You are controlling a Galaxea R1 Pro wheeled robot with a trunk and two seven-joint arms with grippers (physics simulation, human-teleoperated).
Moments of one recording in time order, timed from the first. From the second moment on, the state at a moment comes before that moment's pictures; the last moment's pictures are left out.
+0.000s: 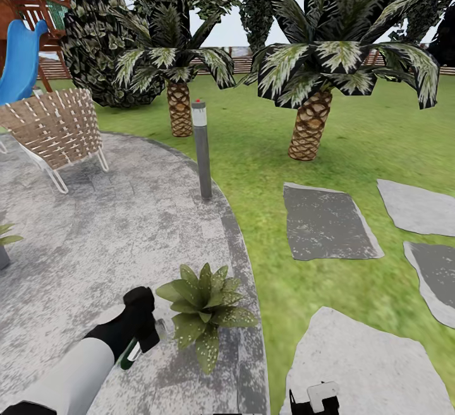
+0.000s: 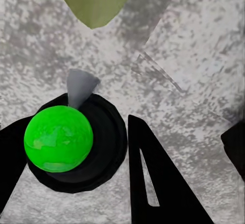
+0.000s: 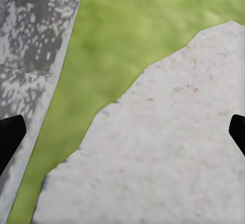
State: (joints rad) left arm -0.71 0.04 -0.23 -0.66 -1.09 0.75 -1.00; right arm -0.41 0.02 0.14 -0.02 0.16 -0.59 -0.22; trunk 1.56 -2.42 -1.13
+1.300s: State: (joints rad) left arm -0.71 0.02 -0.15 -0.79 -1.07 0.74 -1.01; right arm -0.41 0.02 0.14 -0.03 0.16 -0.59 -0.22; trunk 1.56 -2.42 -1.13
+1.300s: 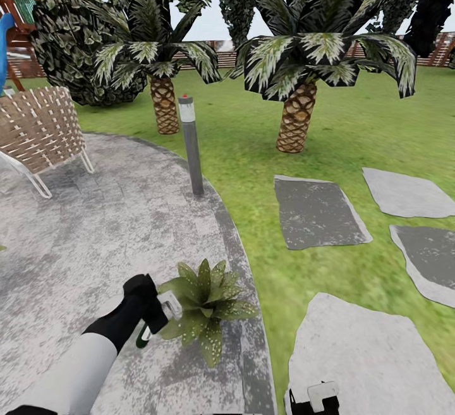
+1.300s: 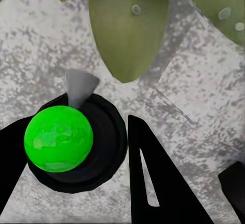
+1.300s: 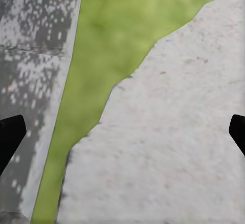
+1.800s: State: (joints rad) left arm -0.70 0.02 -0.15 -0.76 -1.08 0.74 -1.01; right arm -0.41 0.02 0.14 -0.03 0.16 -0.59 -0.22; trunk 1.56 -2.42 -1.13
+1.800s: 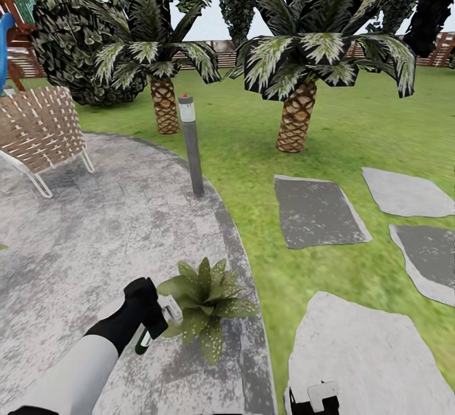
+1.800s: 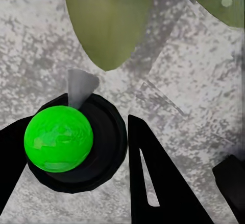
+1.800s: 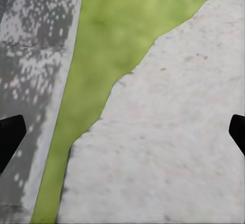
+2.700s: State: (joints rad) left arm -0.81 0.01 -0.15 -0.69 -1.32 0.72 -1.18; right arm -0.41 0.02 0.14 -0.03 0.16 -0.59 -0.22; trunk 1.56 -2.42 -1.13
